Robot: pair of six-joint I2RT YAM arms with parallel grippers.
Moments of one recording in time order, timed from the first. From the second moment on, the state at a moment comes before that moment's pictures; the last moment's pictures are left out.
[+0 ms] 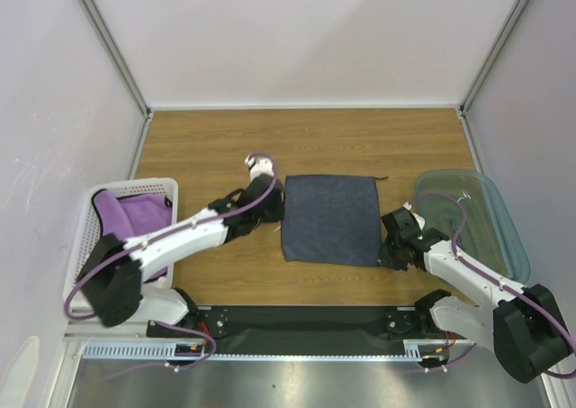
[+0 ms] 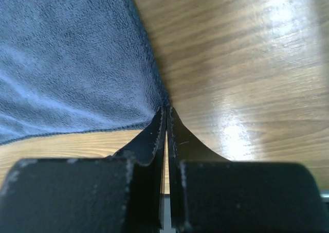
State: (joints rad) left arm -0.82 1.32 0.85 -0.33 -0.35 -0.71; right arm 0.47 1.03 0.46 -0.60 0.12 0.87
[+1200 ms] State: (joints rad) left arm -0.52 2.05 1.35 -0.14 -0.15 -0.56; right arm 0.38 1.23 0.62 -0.63 0.07 0.79
